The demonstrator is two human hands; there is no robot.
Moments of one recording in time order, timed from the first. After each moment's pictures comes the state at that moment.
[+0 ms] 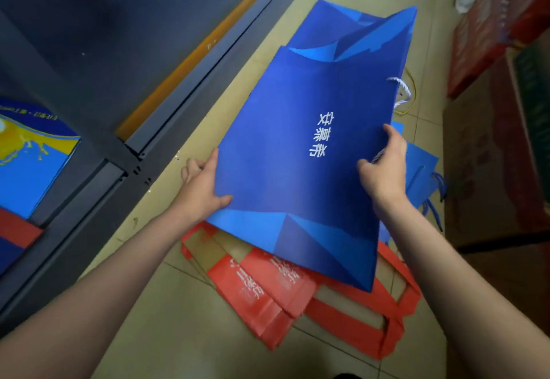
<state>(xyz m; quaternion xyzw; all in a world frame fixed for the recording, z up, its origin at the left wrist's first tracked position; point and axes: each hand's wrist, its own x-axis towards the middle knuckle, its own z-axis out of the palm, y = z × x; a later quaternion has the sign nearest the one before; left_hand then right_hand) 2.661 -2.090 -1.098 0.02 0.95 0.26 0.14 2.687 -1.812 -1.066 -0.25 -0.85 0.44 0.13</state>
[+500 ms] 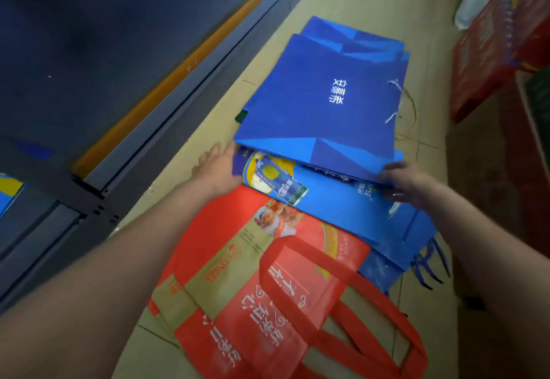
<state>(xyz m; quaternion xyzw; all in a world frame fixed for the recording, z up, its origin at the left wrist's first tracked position) 2.542 -2.022 -1.120 0.04 0.97 0.17 0.19 2.599 -1.702 -1.099 -0.39 -0.75 0.51 -0.13</state>
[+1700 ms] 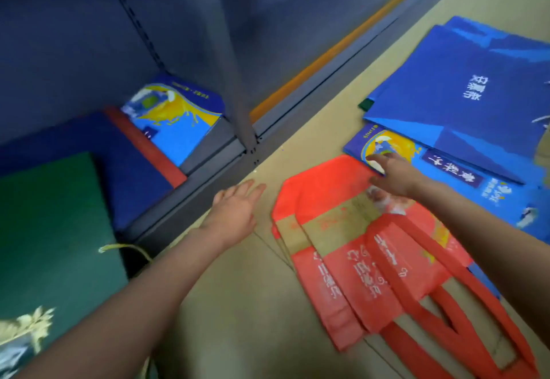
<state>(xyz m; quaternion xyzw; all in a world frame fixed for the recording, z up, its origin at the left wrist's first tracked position) 2.749 -2.190 -1.085 0.01 0.98 0.02 0.17 2.612 -1.910 -1.105 0.10 -0.96 0.15 -0.22</state>
